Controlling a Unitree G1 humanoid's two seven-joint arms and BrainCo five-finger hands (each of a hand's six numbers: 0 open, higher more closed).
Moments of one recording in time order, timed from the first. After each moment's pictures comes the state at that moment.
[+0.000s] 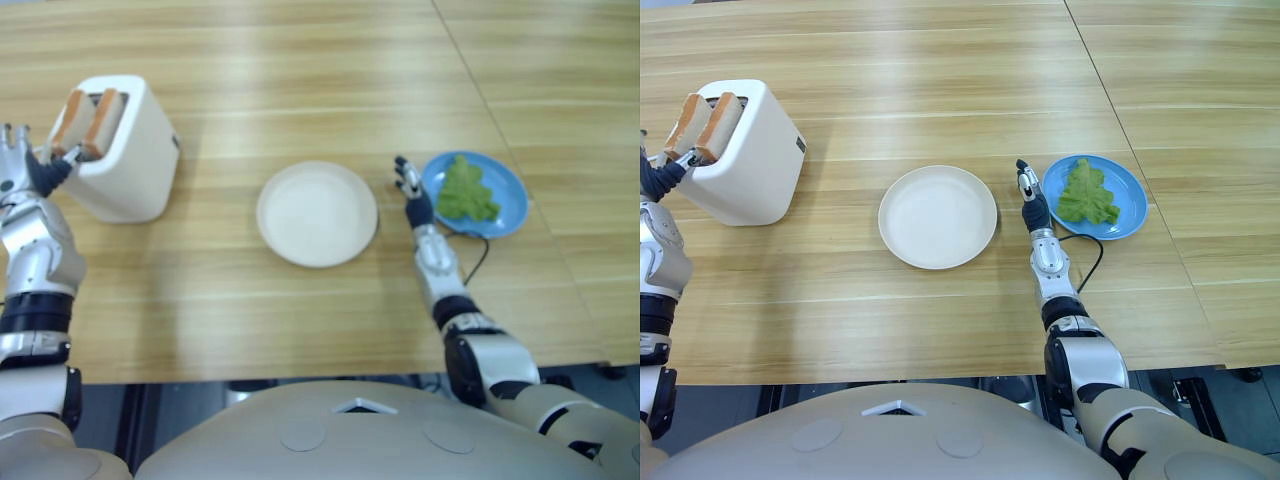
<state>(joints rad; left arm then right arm) -0.25 0.78 0.07 0.36 0.80 0.40 0.23 -0.40 -0.13 -0.08 1.05 -0.07 -0.69 -0.02</state>
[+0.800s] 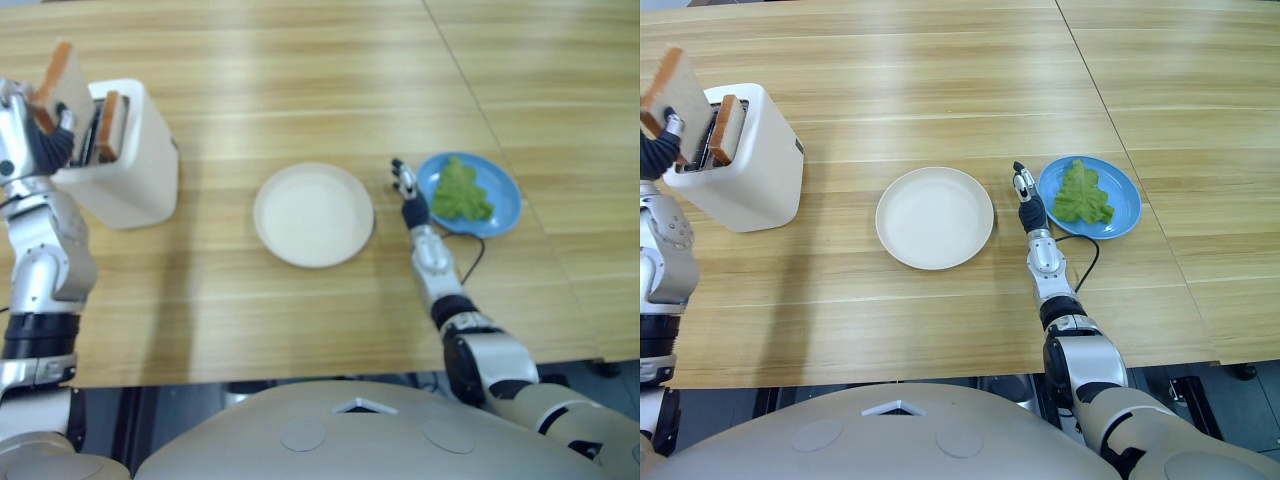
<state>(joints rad) -0.12 0.74 0.18 -0.10 0.83 0.35 0.46 -0.41 -0.13 -0.04 1.06 -0.09 -0.67 -0.05</state>
